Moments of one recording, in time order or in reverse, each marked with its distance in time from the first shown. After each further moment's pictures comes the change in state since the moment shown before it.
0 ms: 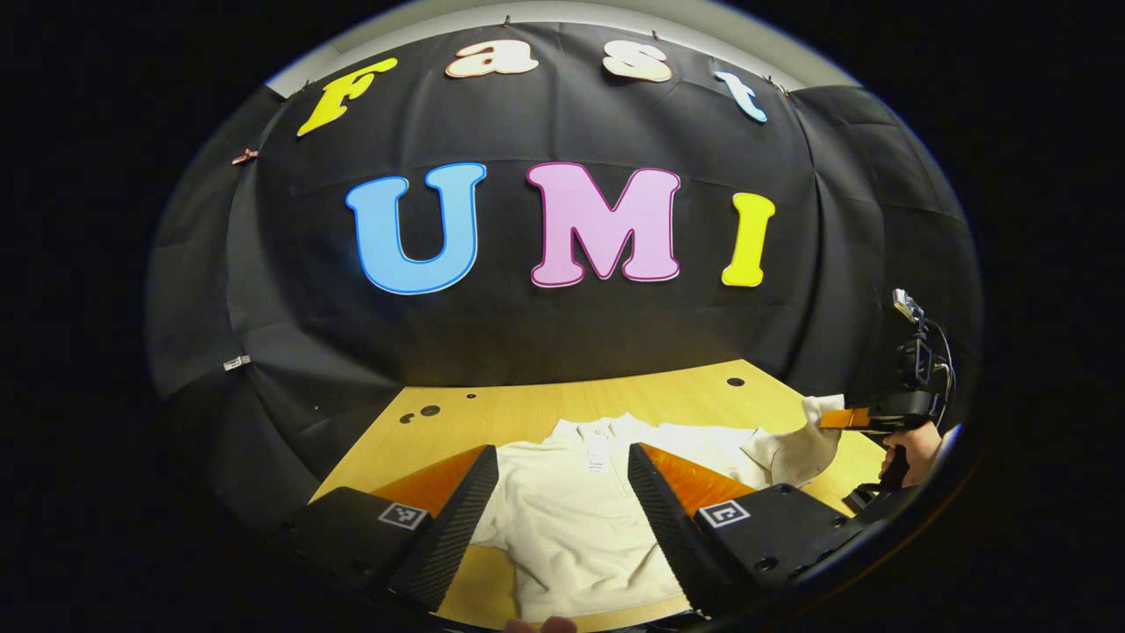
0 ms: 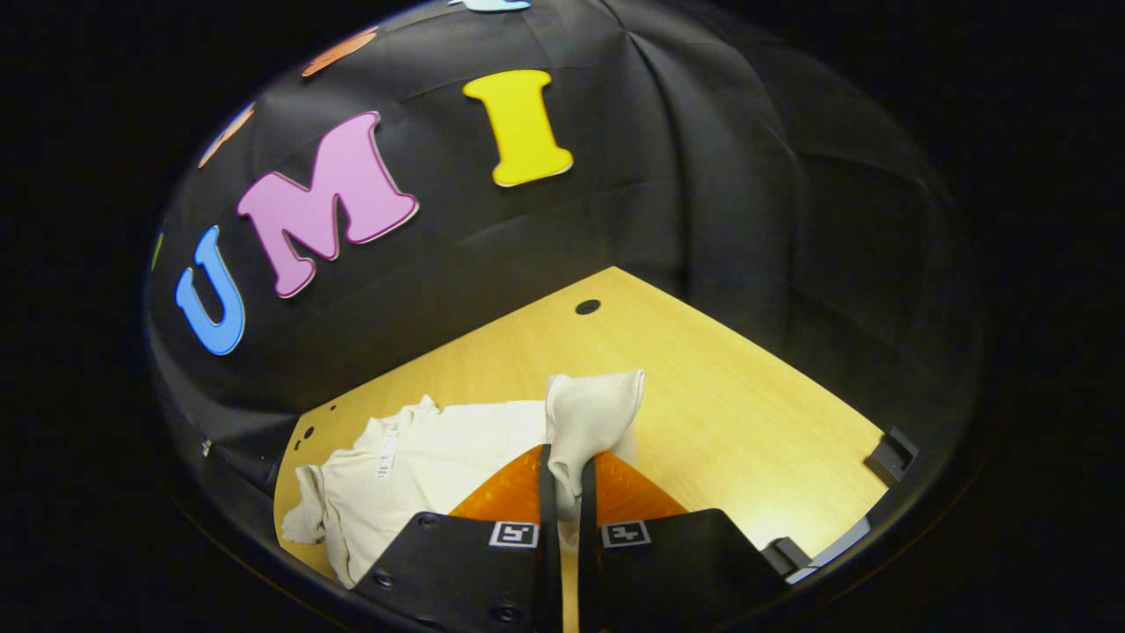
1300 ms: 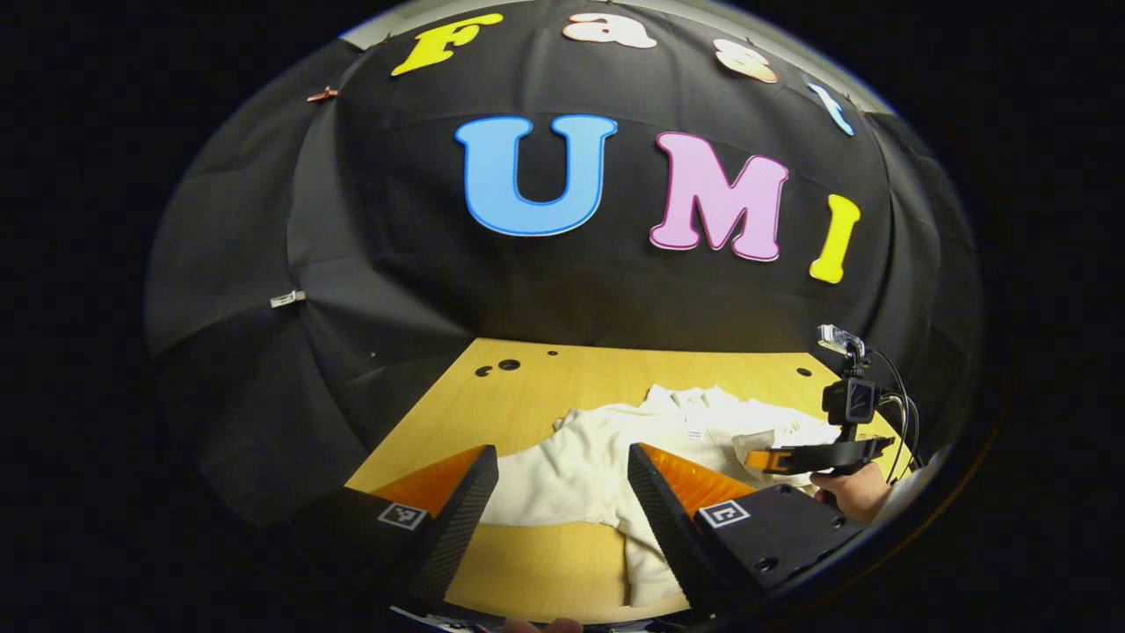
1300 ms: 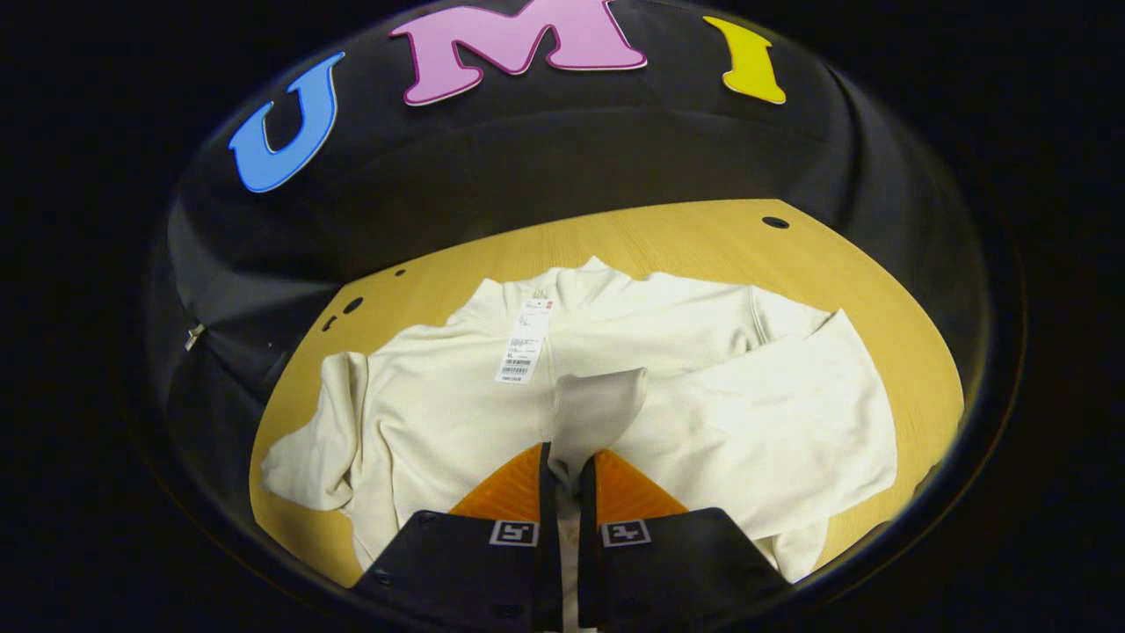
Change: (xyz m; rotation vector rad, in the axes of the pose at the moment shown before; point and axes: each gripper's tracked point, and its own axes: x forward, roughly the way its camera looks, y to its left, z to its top) left arm 0.003 0.159 -0.069 -0.147 0.119 0.157; right arm 0.077 0.204 -0.180 -0.237 0.291 0.073
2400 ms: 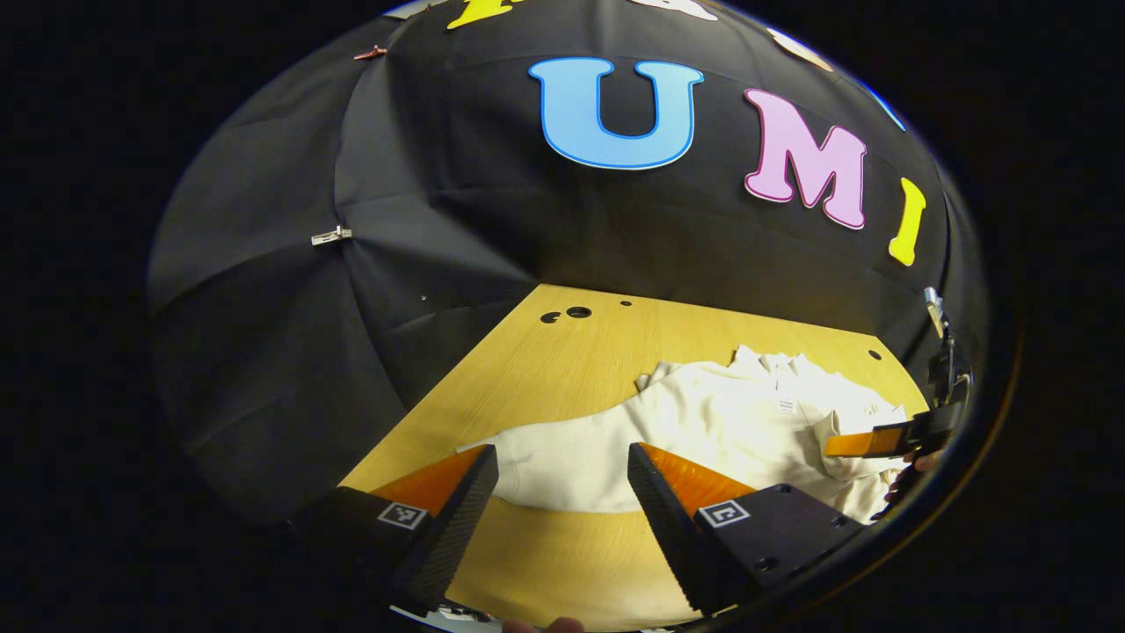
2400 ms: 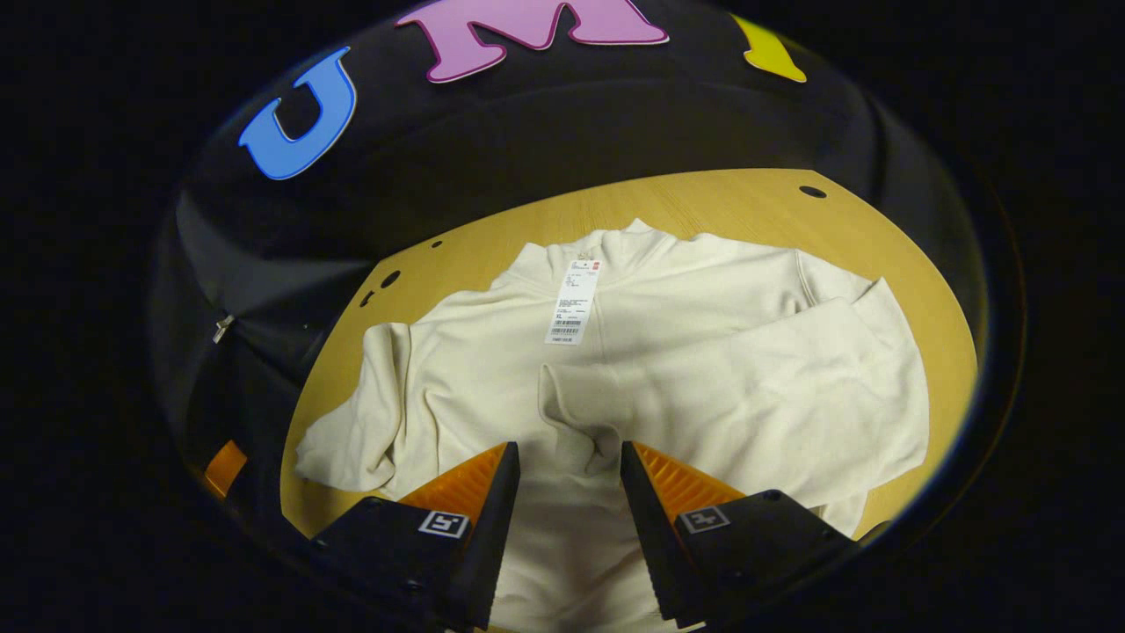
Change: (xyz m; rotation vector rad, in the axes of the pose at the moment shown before) left arm 0.064 0.085 -0.069 -0.044 0.117 0.159; right arm -0.027 0.038 -0.015 0.024 0.088 0.155
